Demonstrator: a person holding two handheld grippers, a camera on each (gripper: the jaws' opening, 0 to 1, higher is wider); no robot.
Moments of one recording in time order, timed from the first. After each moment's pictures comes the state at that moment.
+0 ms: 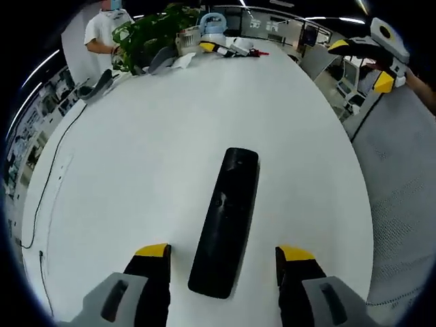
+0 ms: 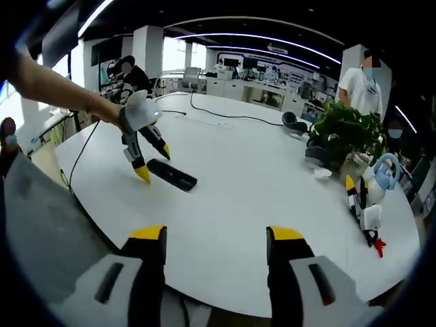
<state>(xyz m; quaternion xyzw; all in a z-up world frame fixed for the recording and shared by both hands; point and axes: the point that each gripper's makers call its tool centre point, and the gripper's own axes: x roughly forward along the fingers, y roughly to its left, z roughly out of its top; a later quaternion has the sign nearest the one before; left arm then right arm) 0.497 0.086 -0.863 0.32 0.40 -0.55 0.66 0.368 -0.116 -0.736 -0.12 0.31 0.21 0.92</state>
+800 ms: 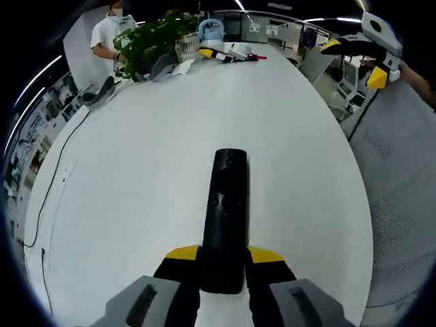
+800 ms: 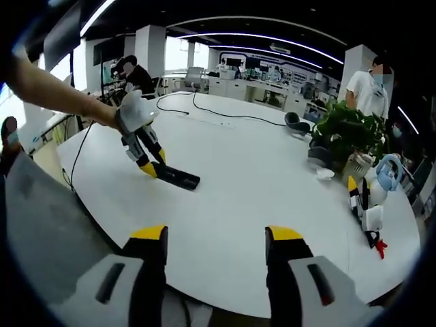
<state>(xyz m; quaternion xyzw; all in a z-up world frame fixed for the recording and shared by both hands) 0.486 0.091 -0.859 0.32 0.39 -0.55 0.67 0.368 -0.114 -0.736 -0.12 0.31 0.22 0.92</state>
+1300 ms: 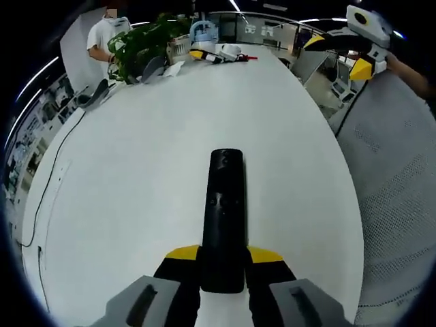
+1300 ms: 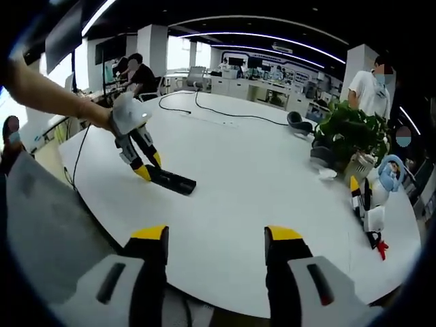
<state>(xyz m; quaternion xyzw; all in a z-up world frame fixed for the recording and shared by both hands) 0.461 0.095 -0.860 0.32 0.38 -0.56 0.66 0.366 -0.111 -0.738 -0.12 0.31 0.22 0.92</state>
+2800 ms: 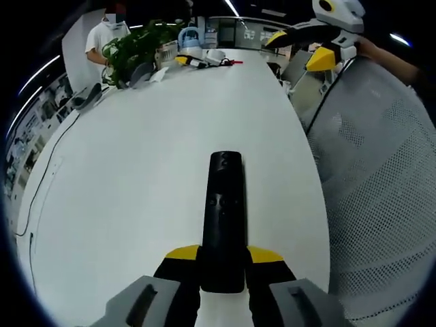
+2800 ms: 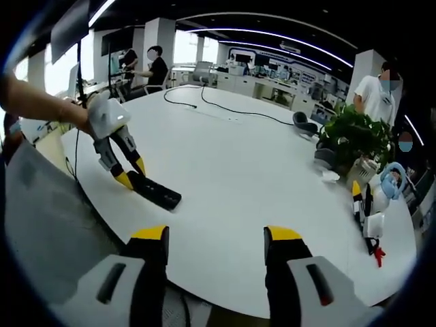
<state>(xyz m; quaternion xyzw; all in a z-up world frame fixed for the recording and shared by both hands) 0.397 0.094 -0.860 0.30 0.38 -0.57 0.67 0.364 -0.107 -0.742 -0.15 0.32 0.24 0.91</state>
